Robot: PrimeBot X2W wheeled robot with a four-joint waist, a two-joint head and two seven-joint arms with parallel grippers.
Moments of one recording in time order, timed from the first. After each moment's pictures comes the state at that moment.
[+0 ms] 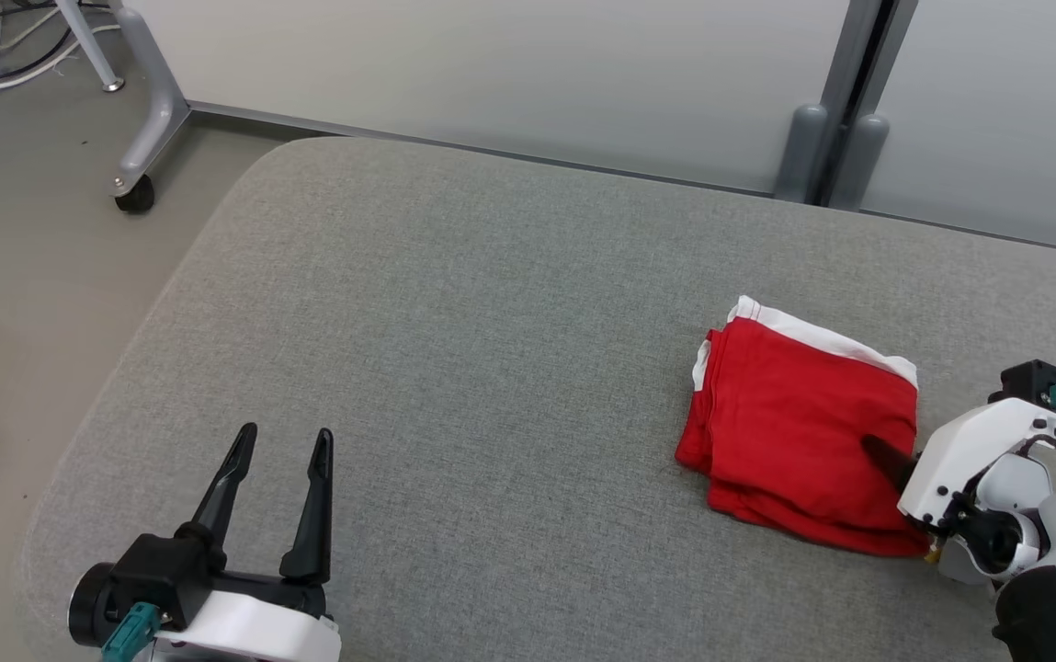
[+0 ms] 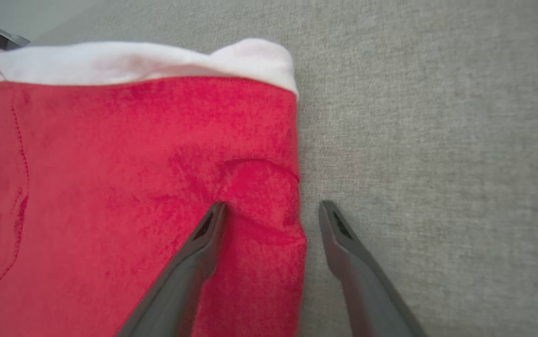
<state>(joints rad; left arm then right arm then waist) 0.00 0.19 -0.23 0.07 -0.34 0.04 -0.25 -0.52 -0.18 0.05 0.87 0.57 0.13 0.42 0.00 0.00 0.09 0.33</state>
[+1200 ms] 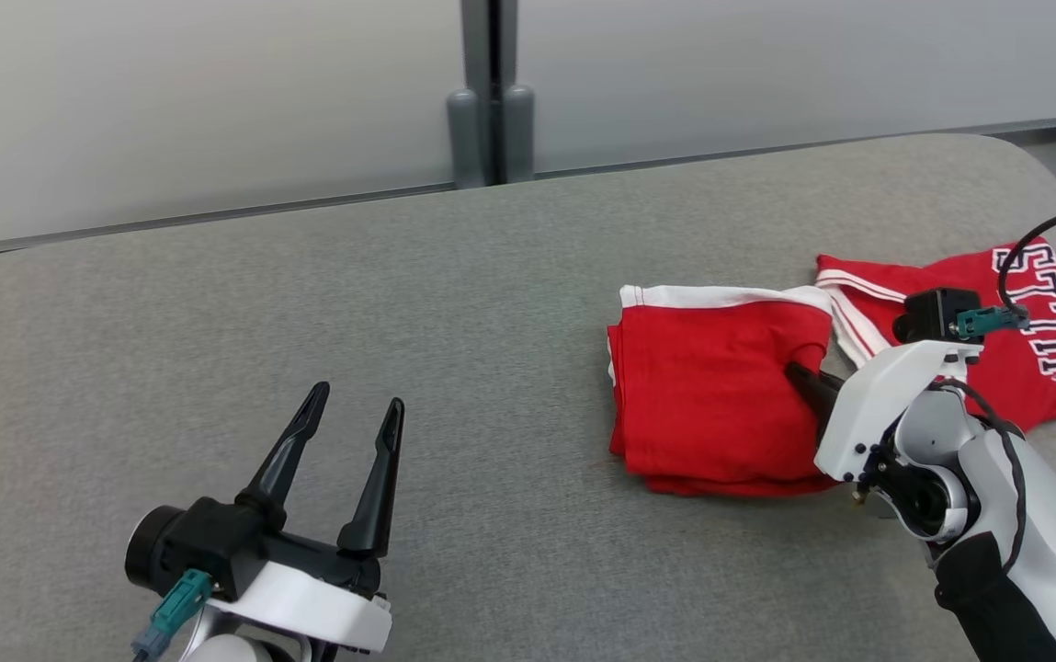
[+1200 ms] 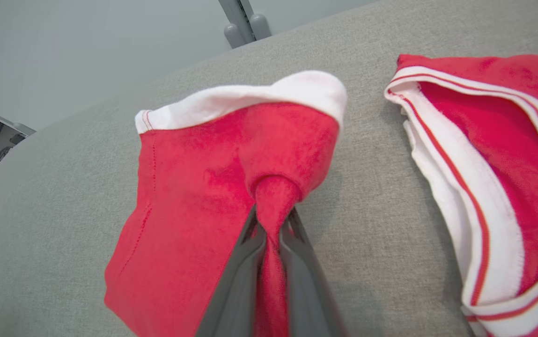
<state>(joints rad) -0.08 0.18 -0.32 0.05 -0.34 -0.01 -0.25 -0.57 -0.19 0.34 0.64 0.72 0.13 0.36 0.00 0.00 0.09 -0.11</state>
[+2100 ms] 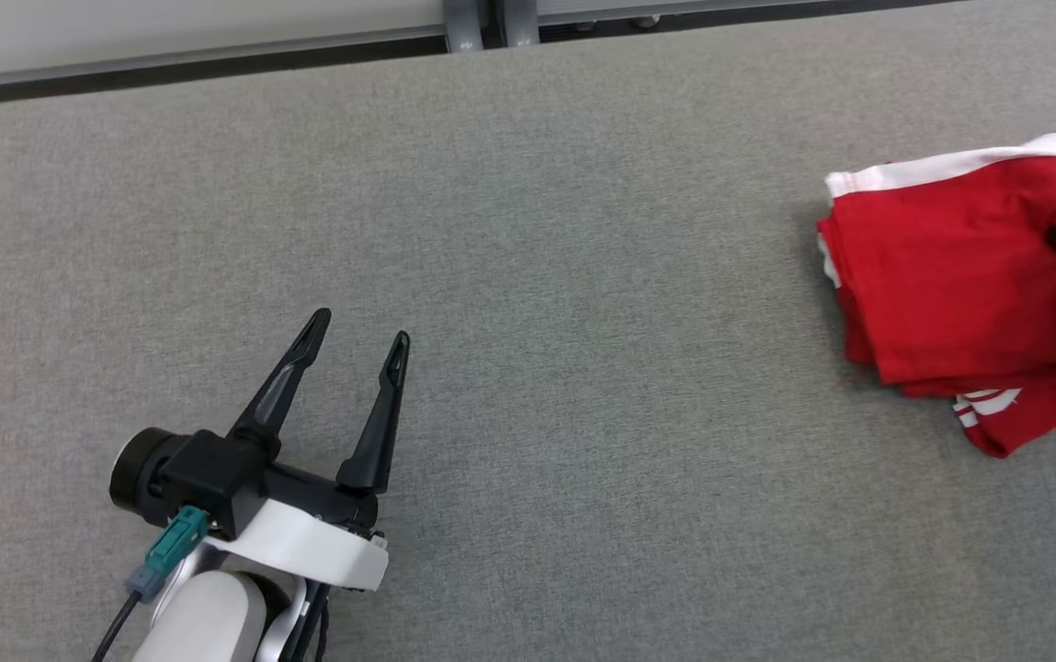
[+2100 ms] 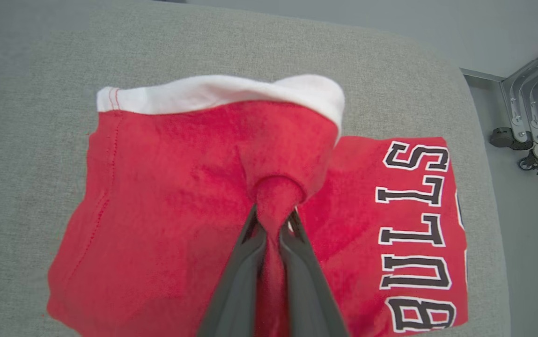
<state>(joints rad) -0.19 0.22 -0.34 0.02 -0.31 -0.02 -0.21 -0.73 -0.63 0.40 0.50 0.69 0.13 0.53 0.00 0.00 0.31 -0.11</state>
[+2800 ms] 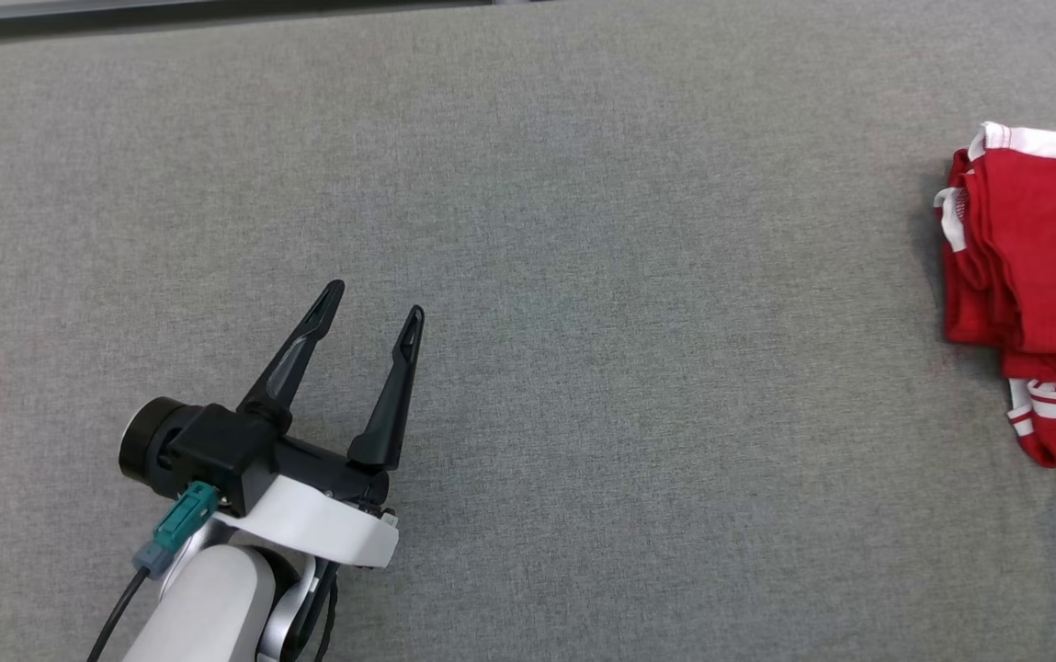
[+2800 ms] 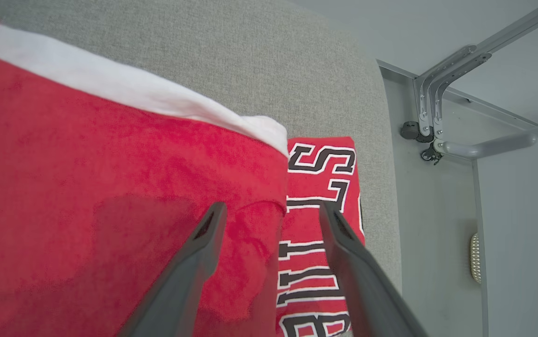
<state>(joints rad) -0.25 0.21 -0.36 0.03 -0.31 -0.02 -0.21 -0.80 -0.70 0.33 0.66 0.44 0.13 0.51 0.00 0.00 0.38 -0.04</state>
